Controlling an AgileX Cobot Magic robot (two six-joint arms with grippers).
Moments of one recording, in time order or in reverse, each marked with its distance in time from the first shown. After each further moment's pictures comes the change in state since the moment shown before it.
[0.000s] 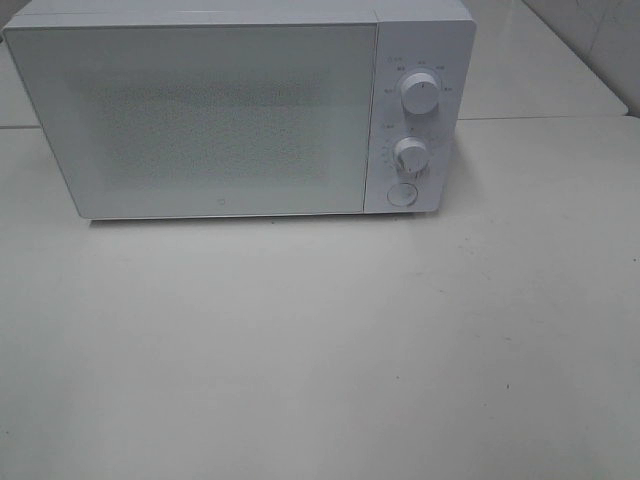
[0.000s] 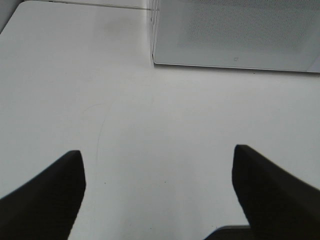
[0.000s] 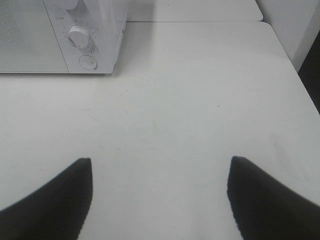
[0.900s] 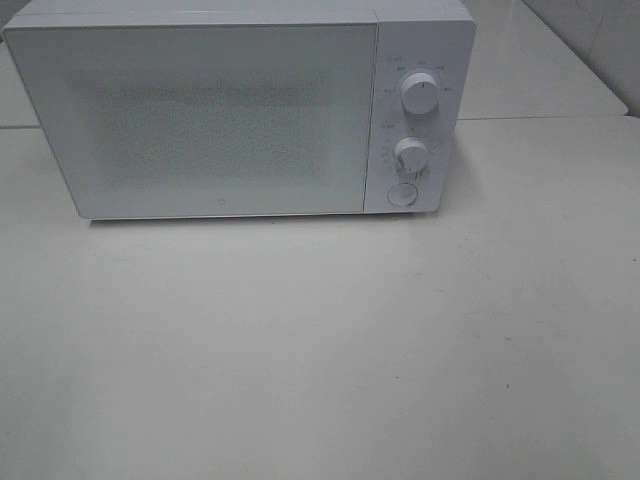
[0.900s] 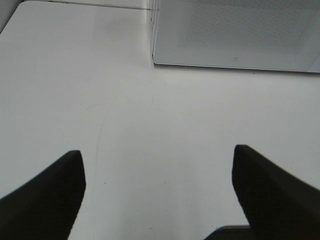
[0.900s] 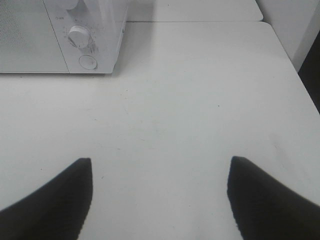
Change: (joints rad) left arm 0.000 0.000 0.000 0.000 0.000 0.000; right arm 0.000 0.000 0.000 0.000 0.000 0.000
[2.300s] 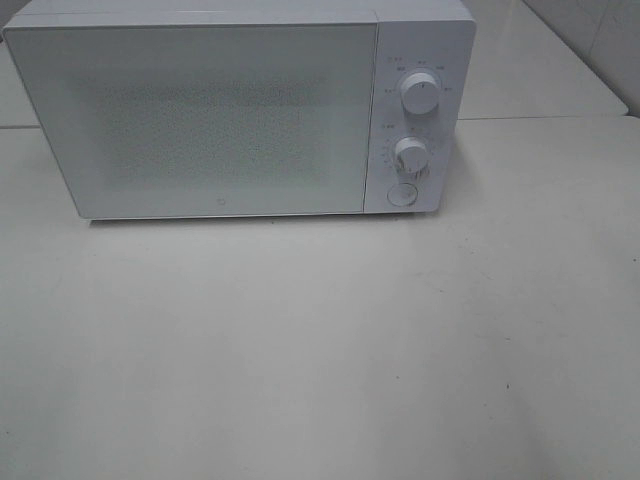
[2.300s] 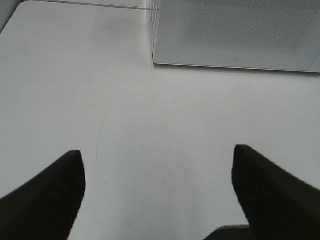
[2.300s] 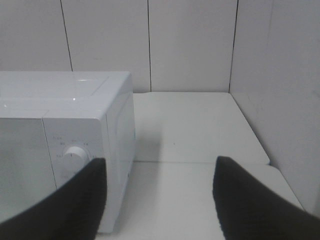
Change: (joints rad) left arm 0.000 0.000 0.000 0.000 0.000 0.000; right arm 0.093 0.366 0.082 -0.011 -0.893 -0.001
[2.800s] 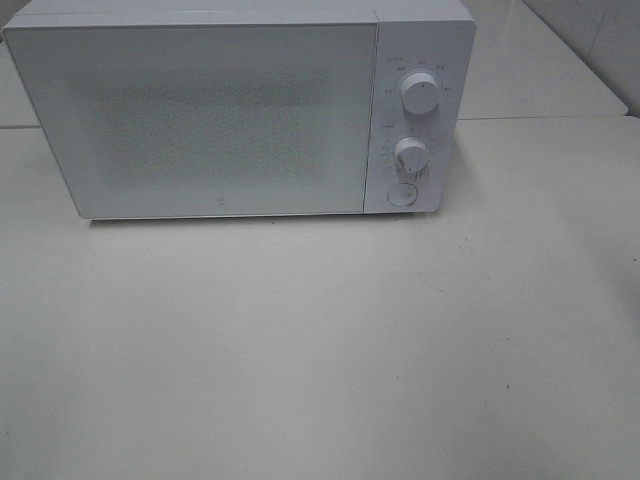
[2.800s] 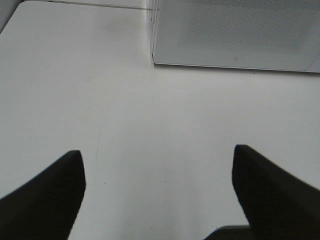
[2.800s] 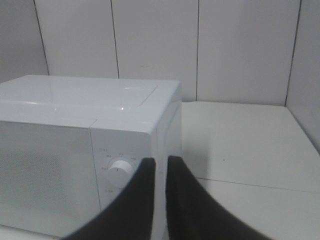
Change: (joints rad) left arm 0.000 0.000 0.000 0.000 0.000 0.000; right arm 0.188 0.295 0.023 0.001 -0.323 0.000
